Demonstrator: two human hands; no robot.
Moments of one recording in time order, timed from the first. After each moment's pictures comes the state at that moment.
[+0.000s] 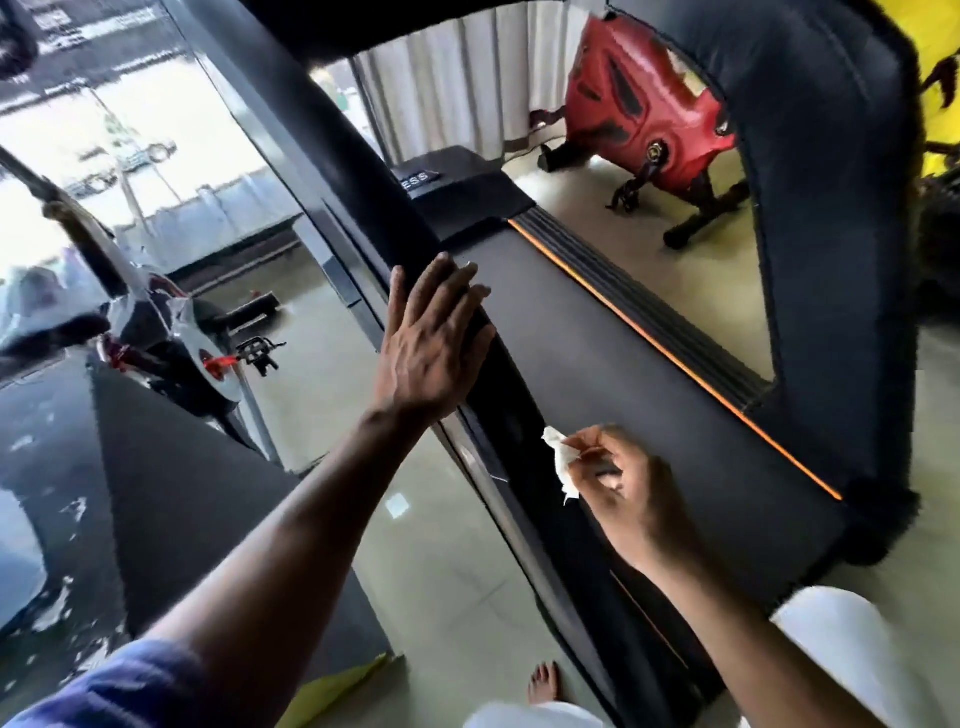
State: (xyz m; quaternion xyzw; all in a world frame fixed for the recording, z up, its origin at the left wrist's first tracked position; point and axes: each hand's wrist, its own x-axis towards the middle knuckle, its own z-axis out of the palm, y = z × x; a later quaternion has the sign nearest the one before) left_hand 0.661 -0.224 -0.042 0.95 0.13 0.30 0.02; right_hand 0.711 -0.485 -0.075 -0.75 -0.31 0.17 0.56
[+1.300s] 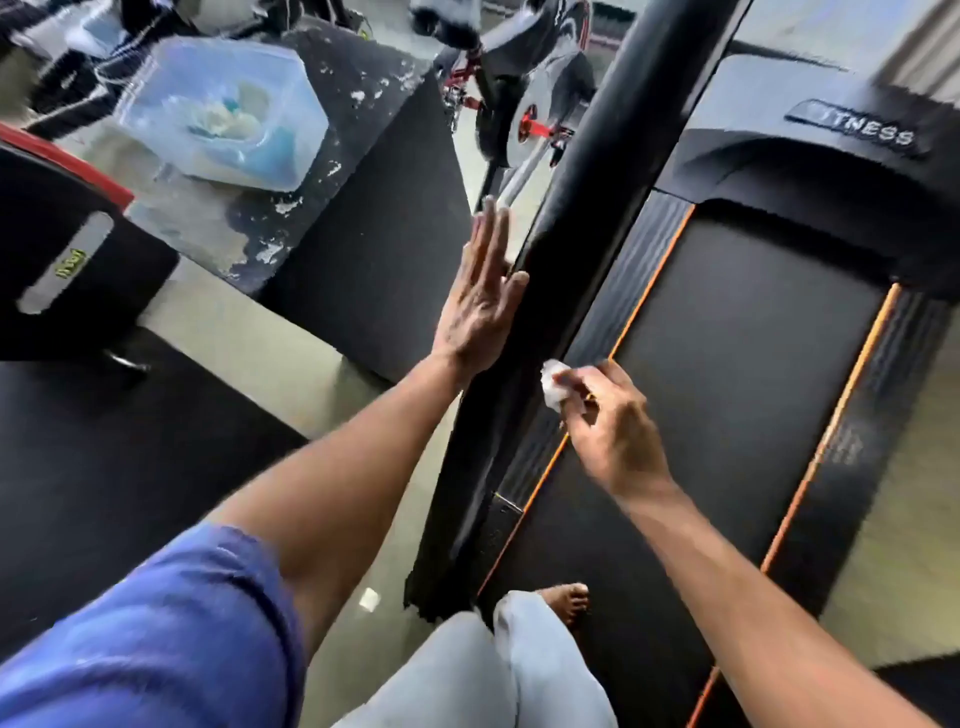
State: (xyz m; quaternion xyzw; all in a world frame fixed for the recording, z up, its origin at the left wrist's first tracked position) left_hand 0.700 -0.266 -0.013 0.64 0.64 0.37 0.20; right_hand 0.916 -0.334 0.007 -0.53 -0.73 0.32 0.29
